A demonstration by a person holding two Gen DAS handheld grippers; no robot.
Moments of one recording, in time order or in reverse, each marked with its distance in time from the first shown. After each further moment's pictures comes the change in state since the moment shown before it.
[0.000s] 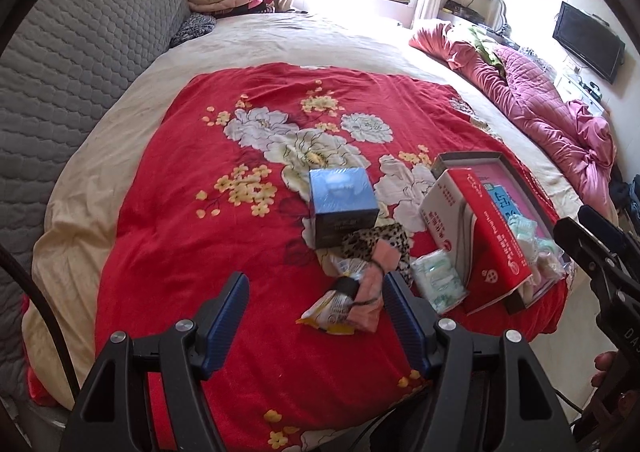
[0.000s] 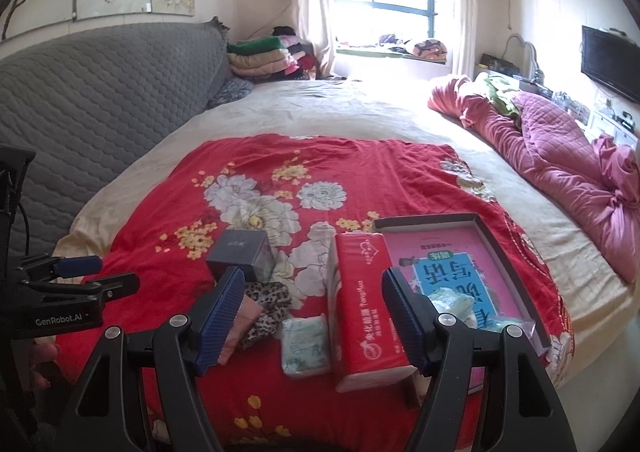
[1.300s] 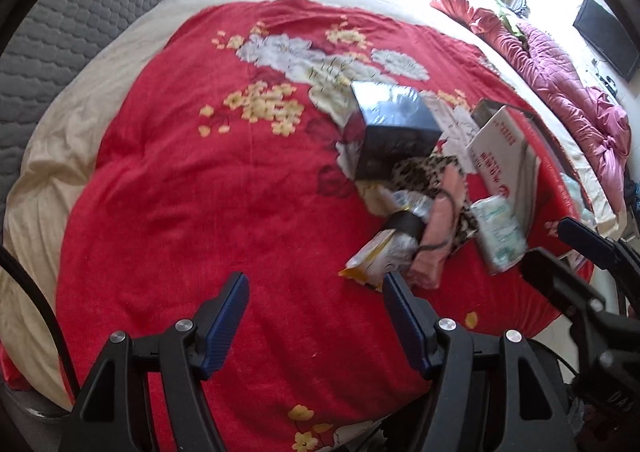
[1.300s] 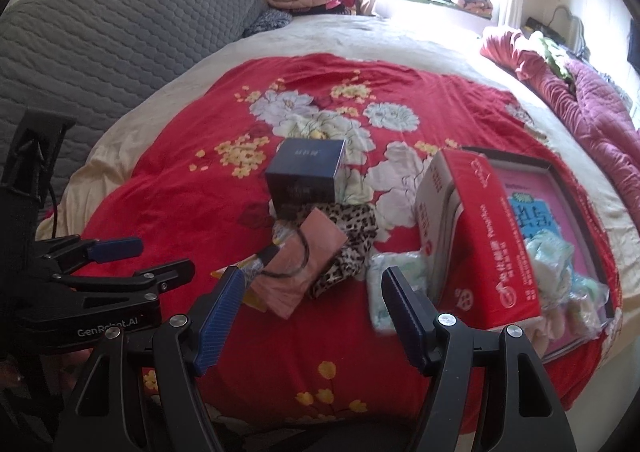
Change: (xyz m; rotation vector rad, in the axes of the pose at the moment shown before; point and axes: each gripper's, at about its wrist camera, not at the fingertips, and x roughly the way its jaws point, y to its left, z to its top) left arm 0.080 0.039 -0.043 -0.048 0.150 -0.014; right arm 0.081 0.069 -0.048 -0.035 0.243 0.107
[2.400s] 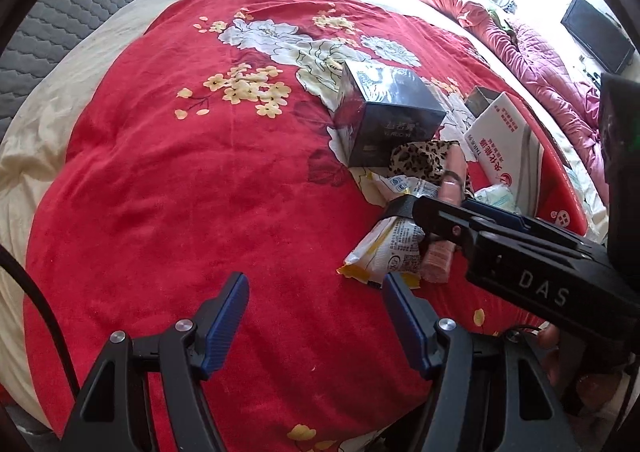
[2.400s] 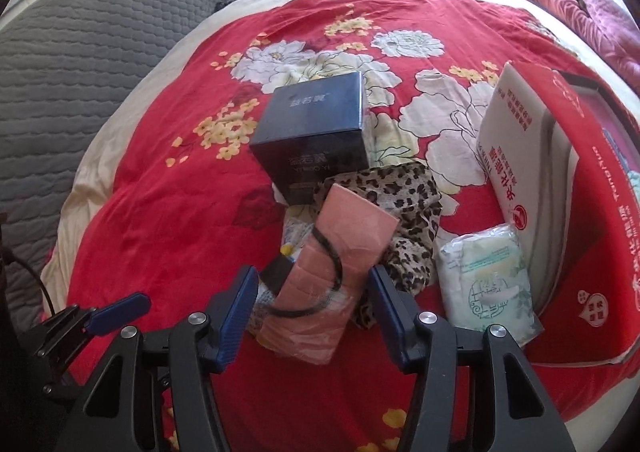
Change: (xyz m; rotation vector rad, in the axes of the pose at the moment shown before) left arm 0.025 0.008 -0.003 0.018 0.012 -0.075; right arm 0.100 -0.004 0.014 0.193 0.141 0.090
